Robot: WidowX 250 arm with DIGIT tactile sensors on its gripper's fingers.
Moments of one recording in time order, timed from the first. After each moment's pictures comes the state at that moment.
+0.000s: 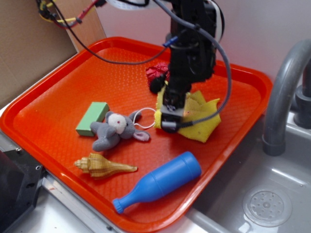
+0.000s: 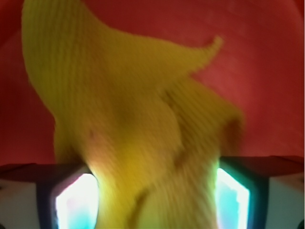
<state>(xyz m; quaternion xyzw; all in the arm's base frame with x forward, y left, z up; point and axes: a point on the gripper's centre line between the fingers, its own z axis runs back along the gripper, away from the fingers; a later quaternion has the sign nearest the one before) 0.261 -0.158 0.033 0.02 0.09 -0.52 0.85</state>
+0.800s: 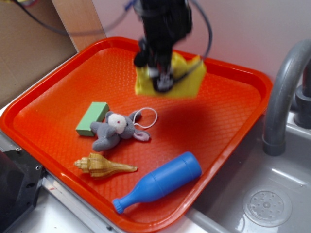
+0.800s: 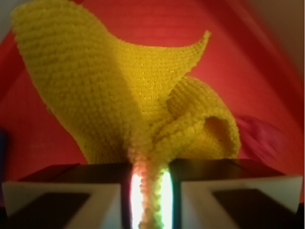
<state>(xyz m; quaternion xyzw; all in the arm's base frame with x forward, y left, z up) 0.262 -0.135 0.113 0.08 -0.01 -0.29 0.95</state>
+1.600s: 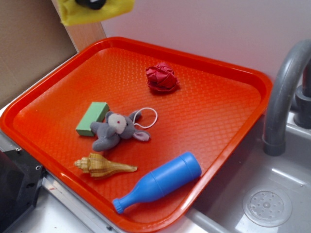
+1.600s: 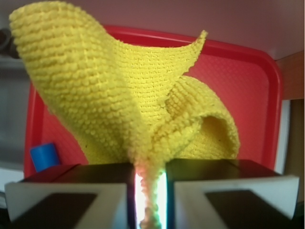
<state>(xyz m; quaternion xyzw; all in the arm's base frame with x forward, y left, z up) 0.225 -0.075 0.213 0.05 0.01 -0.08 1.00</state>
